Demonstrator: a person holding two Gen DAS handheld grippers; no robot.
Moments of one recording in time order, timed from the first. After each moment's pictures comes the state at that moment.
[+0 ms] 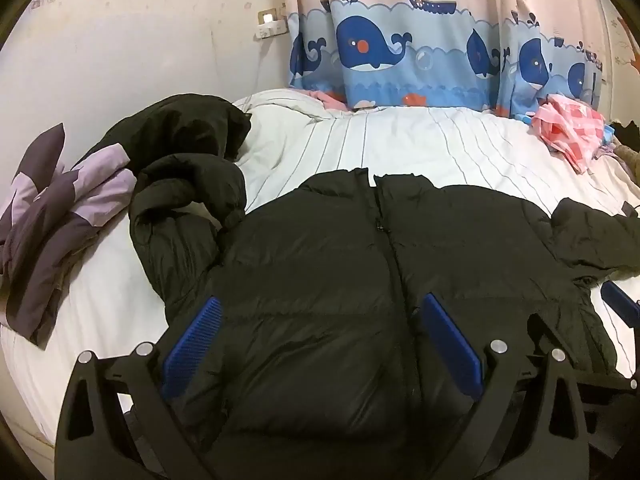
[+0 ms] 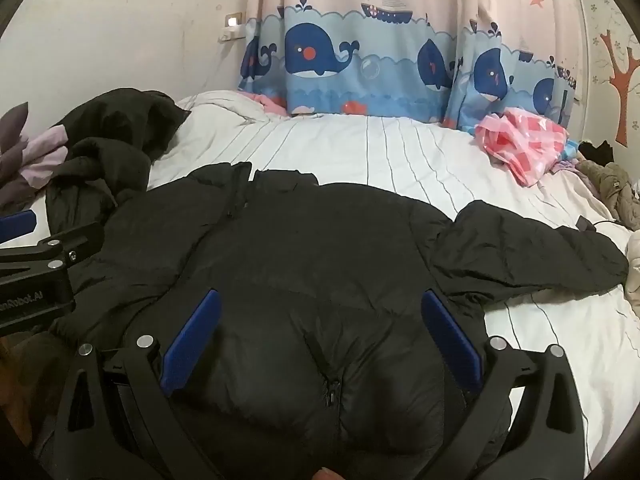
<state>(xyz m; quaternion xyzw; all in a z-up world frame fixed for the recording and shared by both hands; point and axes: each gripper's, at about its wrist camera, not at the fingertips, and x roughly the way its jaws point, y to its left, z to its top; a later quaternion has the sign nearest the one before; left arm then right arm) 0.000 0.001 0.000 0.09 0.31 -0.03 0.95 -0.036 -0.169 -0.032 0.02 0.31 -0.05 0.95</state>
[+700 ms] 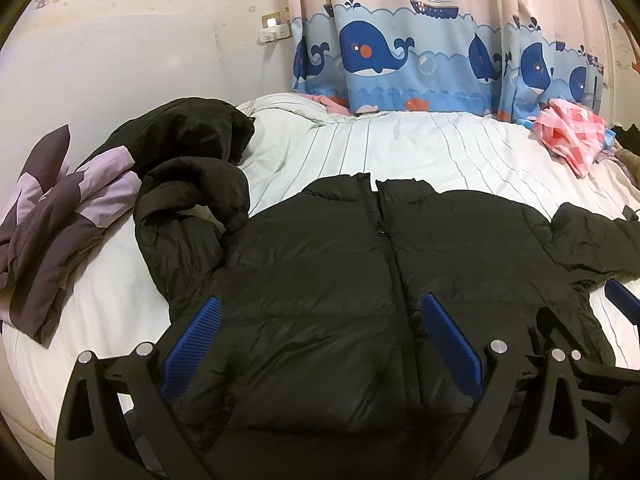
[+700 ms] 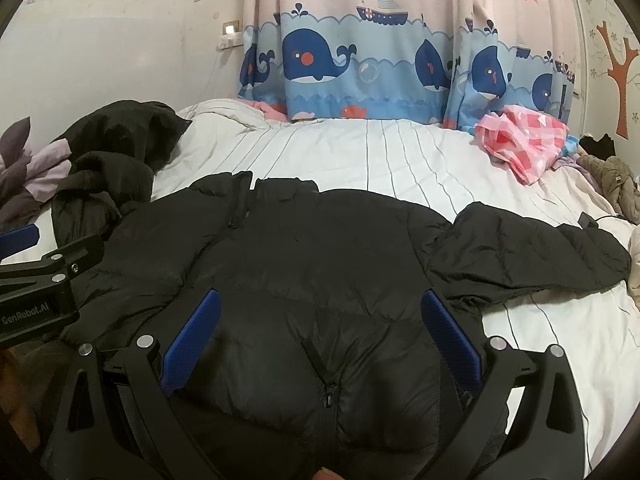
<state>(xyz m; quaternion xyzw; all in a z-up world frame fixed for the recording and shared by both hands) -0.005 -0.001 0.008 0.08 0.31 -0.02 0.95 -0.042 -0.177 -0.026 0.03 0.30 -0.05 0.95</state>
